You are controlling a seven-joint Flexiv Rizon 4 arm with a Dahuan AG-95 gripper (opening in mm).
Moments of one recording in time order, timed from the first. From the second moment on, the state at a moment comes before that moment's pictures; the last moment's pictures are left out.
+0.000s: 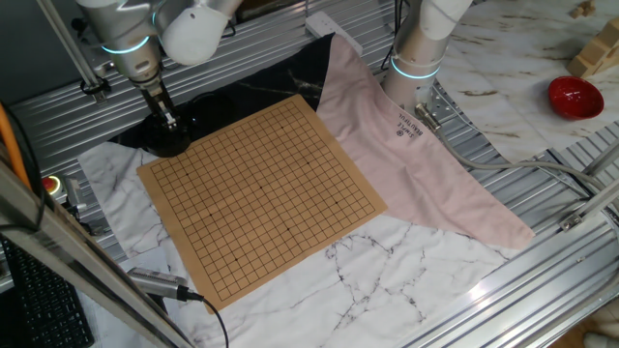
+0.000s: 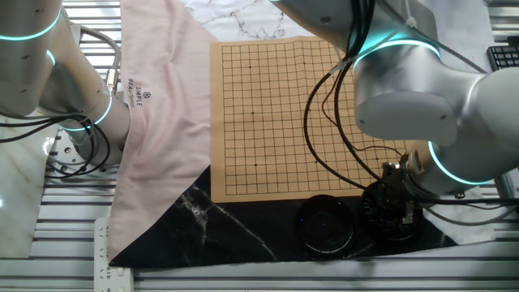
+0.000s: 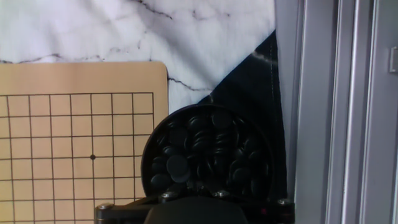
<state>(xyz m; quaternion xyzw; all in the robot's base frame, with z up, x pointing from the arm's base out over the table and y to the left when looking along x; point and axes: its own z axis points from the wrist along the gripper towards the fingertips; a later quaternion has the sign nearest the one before) 0.616 -0.176 0.055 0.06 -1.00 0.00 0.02</state>
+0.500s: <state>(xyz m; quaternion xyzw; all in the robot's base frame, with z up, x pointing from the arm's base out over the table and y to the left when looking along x) 0.616 -0.176 0.055 0.09 -1.00 0.00 0.02</state>
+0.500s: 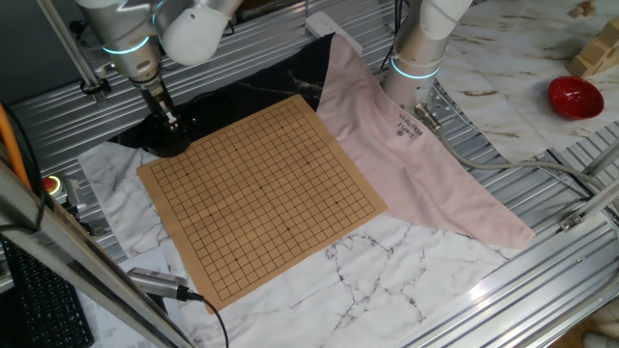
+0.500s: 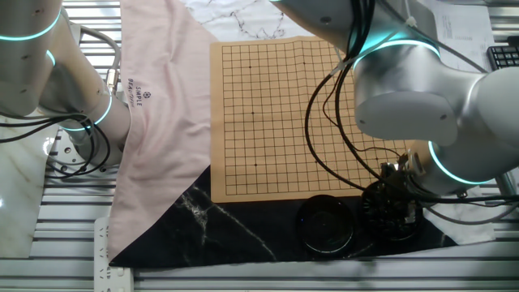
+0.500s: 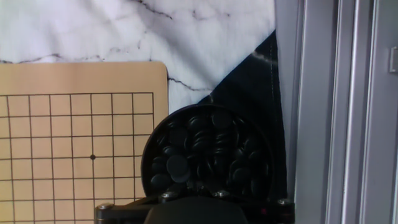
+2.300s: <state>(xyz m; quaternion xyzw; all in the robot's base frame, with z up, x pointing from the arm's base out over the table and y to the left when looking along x) 0.605 -0.183 0.045 0.22 -0.98 0.02 -0.01</state>
